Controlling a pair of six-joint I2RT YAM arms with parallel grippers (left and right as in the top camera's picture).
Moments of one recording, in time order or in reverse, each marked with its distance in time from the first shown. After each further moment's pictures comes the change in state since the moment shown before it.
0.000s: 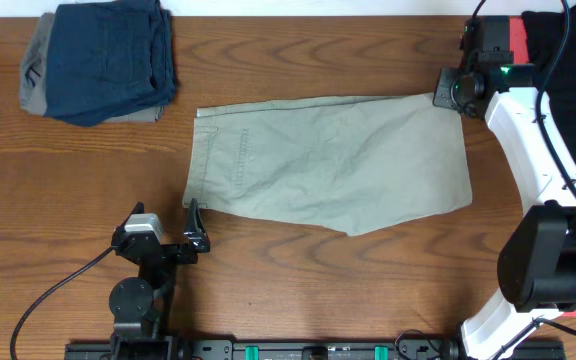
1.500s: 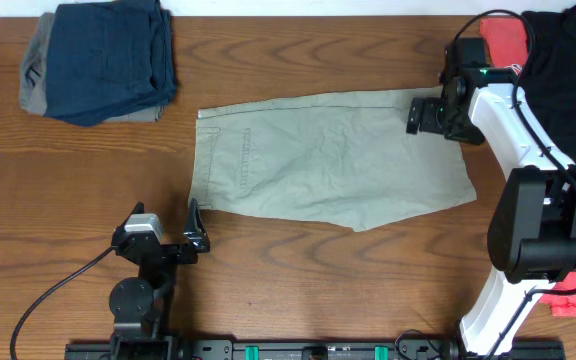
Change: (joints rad) left arm 0.000 0.000 0.000 0.000 0.000 0.000; right arm 0.000 0.155 -0.010 -0.167 -0.089 -0.001
